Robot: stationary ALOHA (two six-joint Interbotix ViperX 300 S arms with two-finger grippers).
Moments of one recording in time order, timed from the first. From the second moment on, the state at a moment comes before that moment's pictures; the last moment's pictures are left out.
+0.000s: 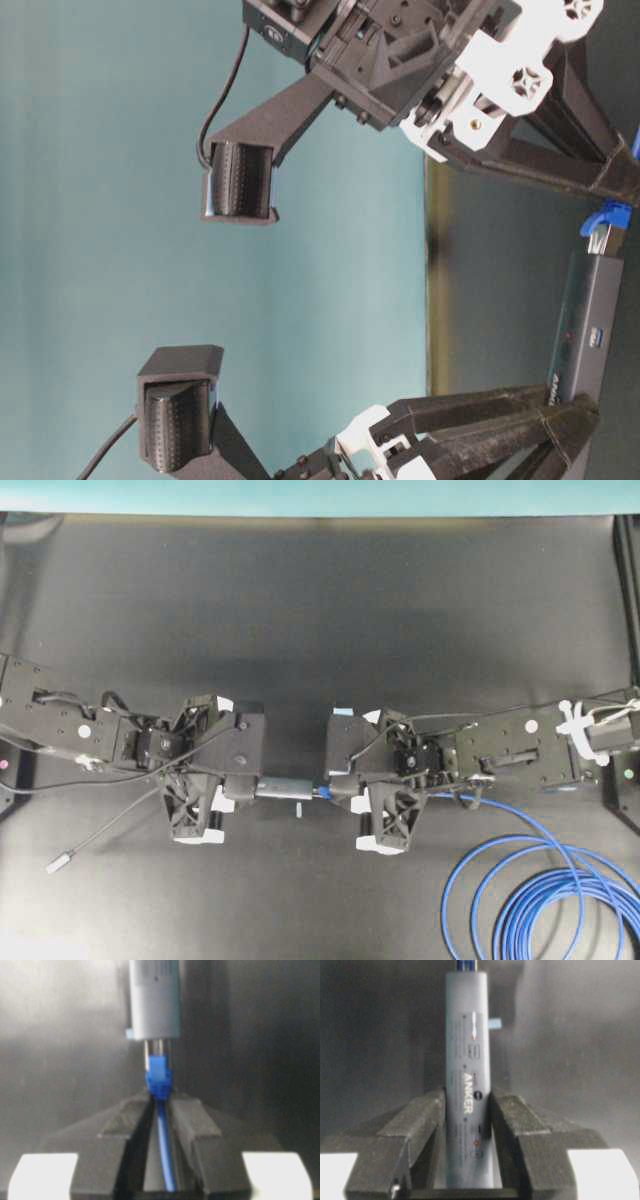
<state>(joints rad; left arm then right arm) -0.06 -0.06 0.75 0.04 0.01 -0.04 0.13 0.15 0.60 0.03 0.09 0.14</state>
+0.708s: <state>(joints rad) -0.05 -0.02 0.72 0.04 0.05 0.01 0.12 0.19 0.56 0.02 0.14 0.14</state>
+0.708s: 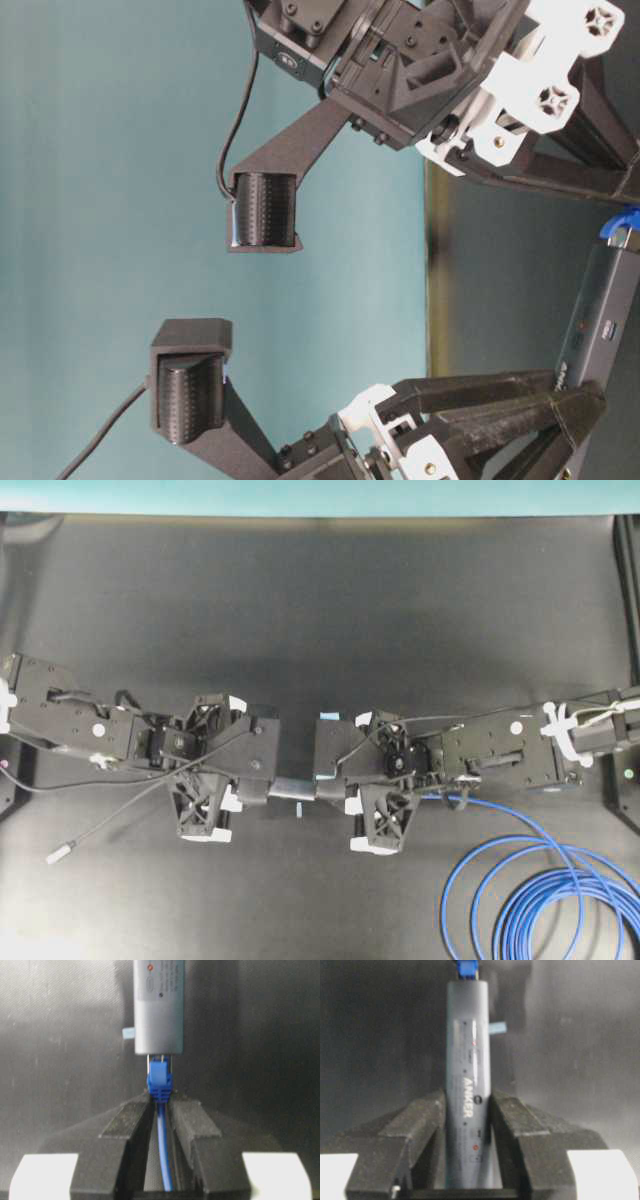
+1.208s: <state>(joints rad) -0.05 -0.04 0.75 0.04 0.04 0.01 0.12 0.17 0.55 0.02 0.12 0.14</state>
